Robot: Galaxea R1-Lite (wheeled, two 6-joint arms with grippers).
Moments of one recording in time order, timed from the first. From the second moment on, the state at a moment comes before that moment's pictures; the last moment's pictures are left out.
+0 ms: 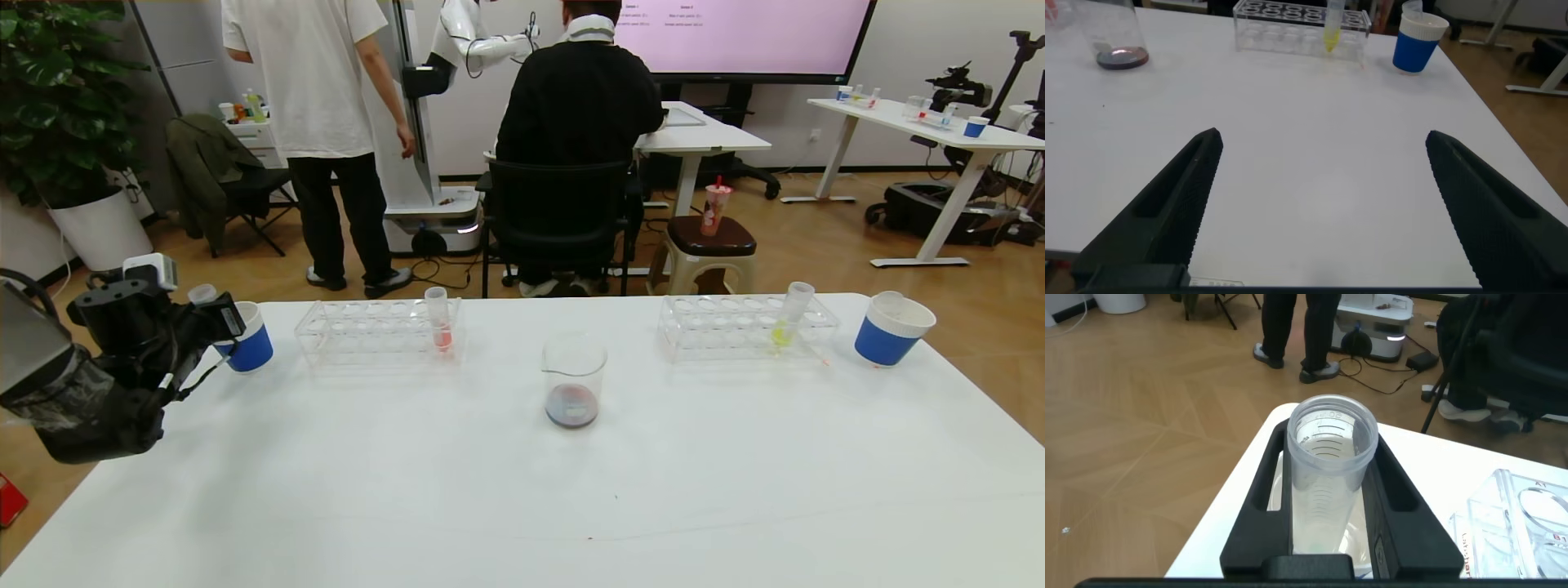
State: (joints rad) left arm 0.28 2.23 -0.93 -1.26 0.06 -0.05; right arm 0.00 0.00 0.00 0.00 0.04 -0.06
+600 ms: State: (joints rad) left arm 0.27 2.23 -0.91 -1.28 0.06 -0.05; right arm 0.00 0.00 0.00 0.00 0.04 -0.06
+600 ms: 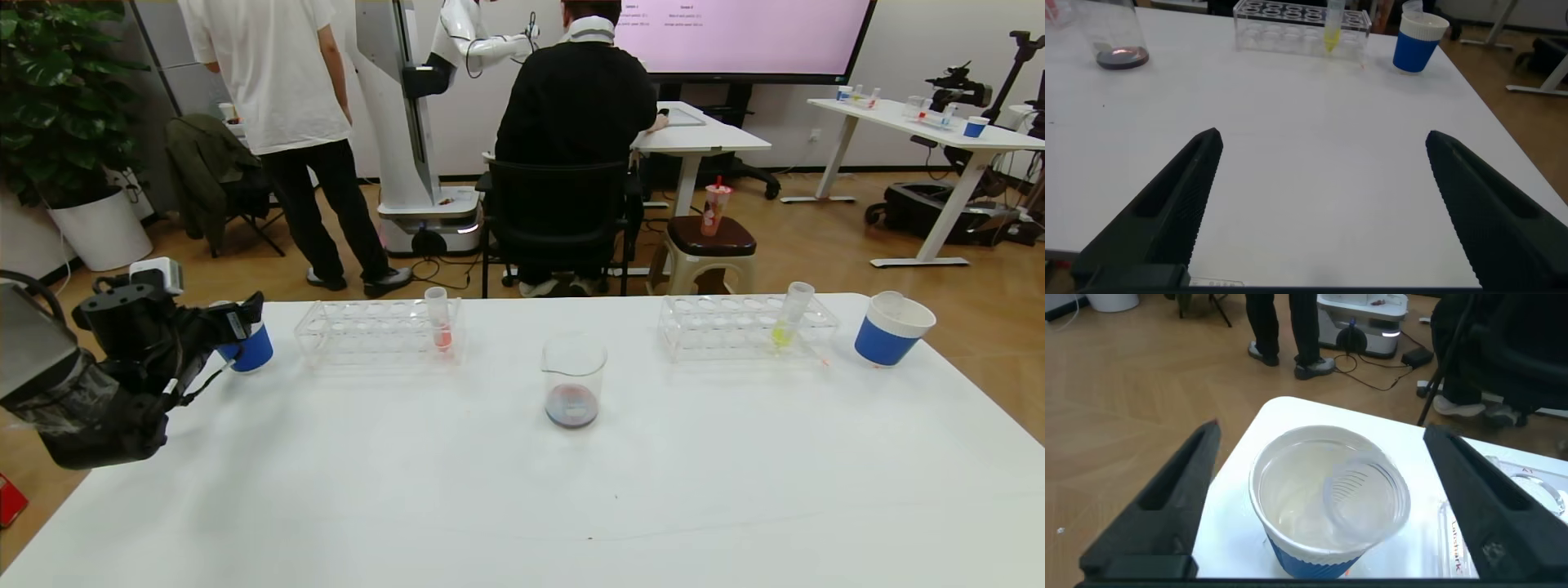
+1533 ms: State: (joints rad) left arm -0.06 1.99 -1.09 -0.98 0.06 -0.05; right arm 0.00 0.00 0.00 0.00 0.04 -0.06
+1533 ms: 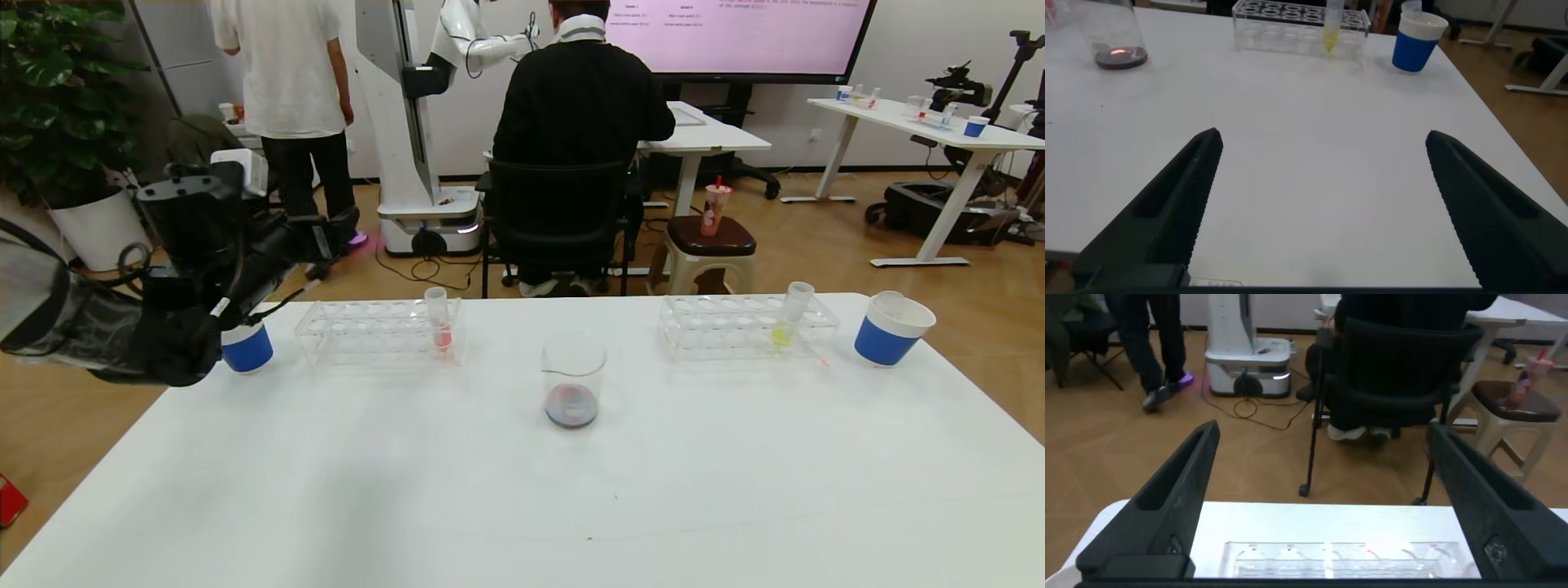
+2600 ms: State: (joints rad) left arm -0.10 0.99 -0.75 -0.44 0.16 0.16; right arm 0.00 0.00 0.00 0.00 0.04 -0.06
